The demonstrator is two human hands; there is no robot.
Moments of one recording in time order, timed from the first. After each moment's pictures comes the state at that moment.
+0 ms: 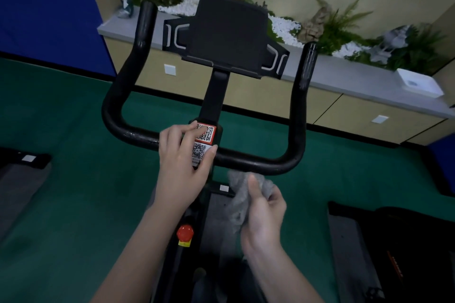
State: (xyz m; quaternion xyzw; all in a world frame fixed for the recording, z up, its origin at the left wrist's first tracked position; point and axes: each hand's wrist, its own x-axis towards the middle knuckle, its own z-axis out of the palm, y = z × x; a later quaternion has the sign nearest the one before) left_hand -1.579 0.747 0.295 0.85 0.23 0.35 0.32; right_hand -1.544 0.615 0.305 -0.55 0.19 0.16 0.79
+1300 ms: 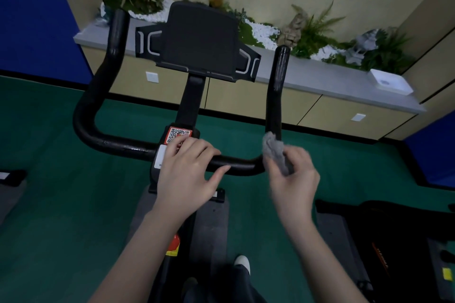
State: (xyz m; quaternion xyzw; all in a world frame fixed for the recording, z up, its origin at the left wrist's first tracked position) left_hand -1.557 0.718 0.305 0.93 0.11 0.31 0.14; right_hand -1.473 0.558 0.337 -0.85 -0.21 -0.17 0.44
